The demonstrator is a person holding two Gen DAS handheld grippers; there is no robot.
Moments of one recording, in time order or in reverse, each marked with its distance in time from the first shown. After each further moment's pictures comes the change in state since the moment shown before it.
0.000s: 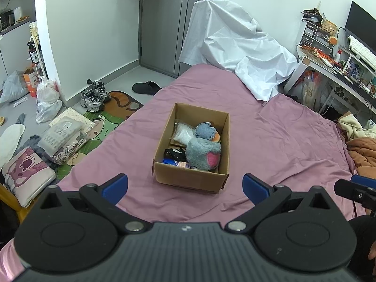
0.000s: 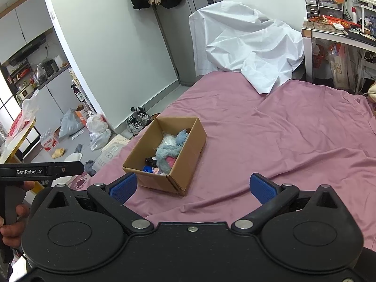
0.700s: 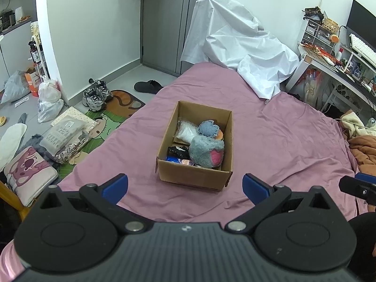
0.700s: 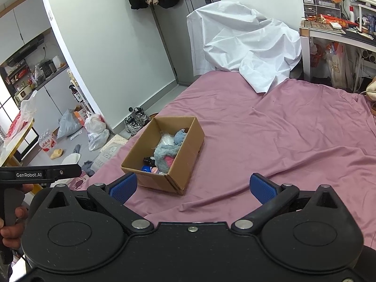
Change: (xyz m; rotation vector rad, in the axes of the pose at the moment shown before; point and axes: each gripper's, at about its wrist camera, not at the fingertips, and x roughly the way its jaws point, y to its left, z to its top) left arm 0.000 0.006 0.000 0.003 0.007 0.007; right arm 0.000 0.000 -0.001 0.006 0.002 -0.009
